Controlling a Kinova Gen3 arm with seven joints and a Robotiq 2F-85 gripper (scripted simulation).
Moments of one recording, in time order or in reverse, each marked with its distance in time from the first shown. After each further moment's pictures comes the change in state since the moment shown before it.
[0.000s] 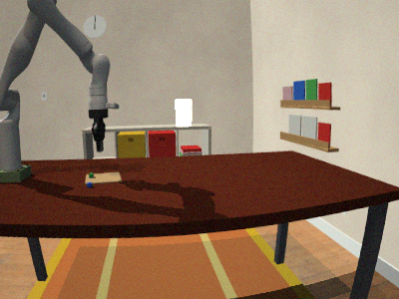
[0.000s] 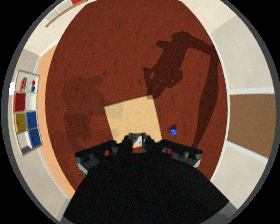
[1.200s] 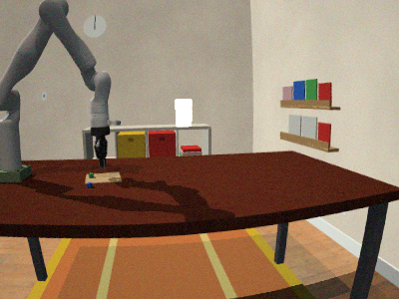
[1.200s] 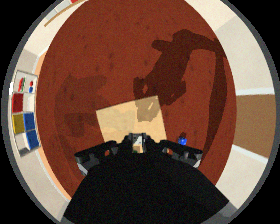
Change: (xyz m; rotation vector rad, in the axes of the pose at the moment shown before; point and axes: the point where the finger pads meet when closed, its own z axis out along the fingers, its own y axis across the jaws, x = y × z) arm 0.007 0.000 0.065 -0.004 0.017 -0.001
